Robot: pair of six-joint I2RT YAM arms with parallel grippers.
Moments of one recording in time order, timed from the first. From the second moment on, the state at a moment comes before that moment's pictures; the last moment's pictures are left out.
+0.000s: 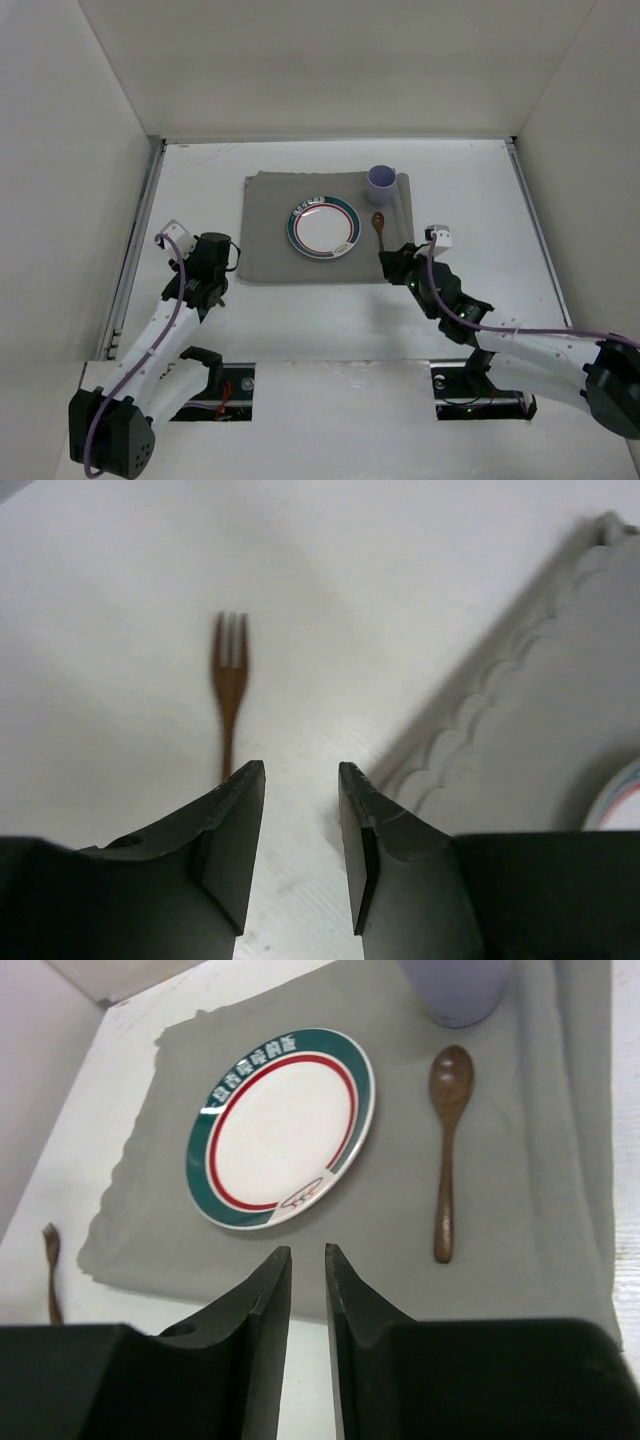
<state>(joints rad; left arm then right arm) -0.31 0.86 0.56 -0.48 -0.70 -0.89 0.85 0.95 0.36 0.38 0.50 0.62</state>
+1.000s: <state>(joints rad) -0.10 1.04 0.40 -0.35 -0.54 -0.90 0.87 1.11 0.38 0.42 0.50 0.62</state>
